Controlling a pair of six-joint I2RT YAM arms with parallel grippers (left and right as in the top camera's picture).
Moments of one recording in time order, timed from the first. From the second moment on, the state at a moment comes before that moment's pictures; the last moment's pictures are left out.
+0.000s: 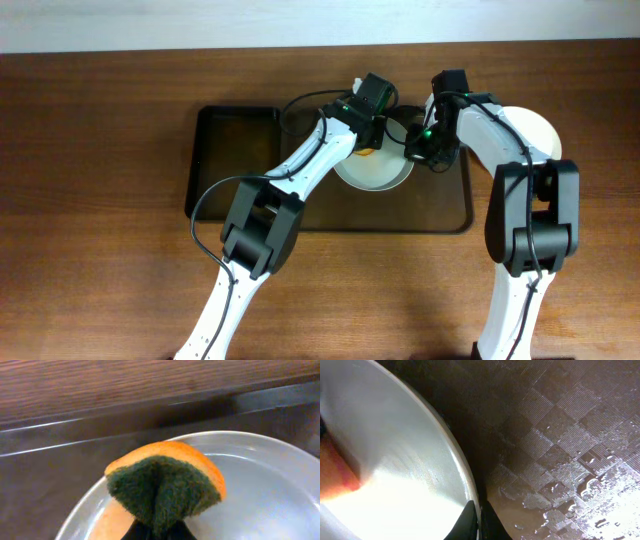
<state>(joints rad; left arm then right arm) -0.60 2.57 2.22 -0.72 -0.14 -0.36 0.06 2.21 1.64 -0.82 -0.25 0.28</state>
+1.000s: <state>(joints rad) -0.56 2.39 2.22 -1.14 -0.08 -0.54 0.06 2.21 1.64 -0.82 -0.25 0.28</state>
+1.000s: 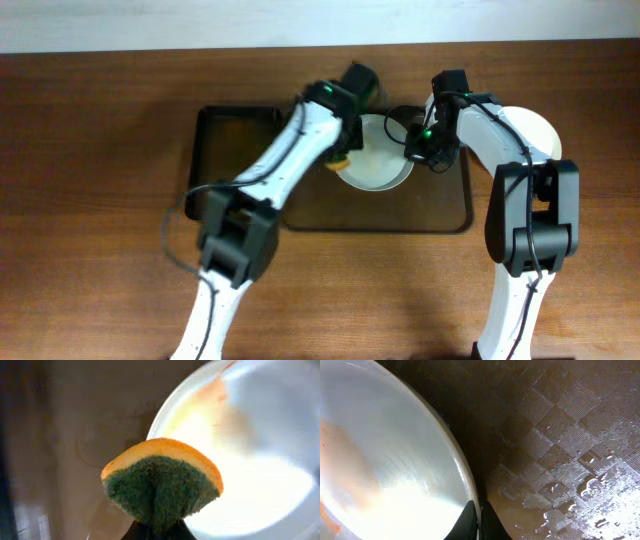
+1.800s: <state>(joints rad) -0.33 2.14 2.22 -1.13 0.01 -0.41 0.06 2.07 1.62 -0.92 -0.22 0.25</state>
